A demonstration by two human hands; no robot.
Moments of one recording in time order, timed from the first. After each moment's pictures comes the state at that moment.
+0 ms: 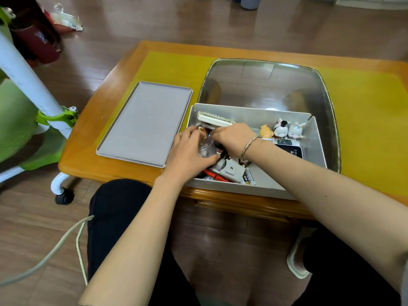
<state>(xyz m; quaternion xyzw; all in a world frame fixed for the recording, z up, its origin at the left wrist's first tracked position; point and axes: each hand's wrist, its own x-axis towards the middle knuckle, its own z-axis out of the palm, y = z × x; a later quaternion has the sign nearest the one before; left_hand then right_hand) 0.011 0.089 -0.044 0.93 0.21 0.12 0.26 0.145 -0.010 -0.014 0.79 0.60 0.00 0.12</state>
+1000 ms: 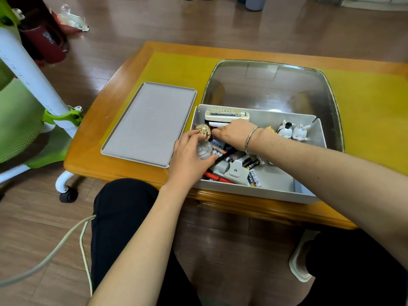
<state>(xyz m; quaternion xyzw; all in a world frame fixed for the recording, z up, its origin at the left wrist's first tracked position) 0.002 0.082 -0.048 0.90 0.27 0.18 0.30 0.165 0.005 -0.012 0.72 0.66 0.01 0.21</state>
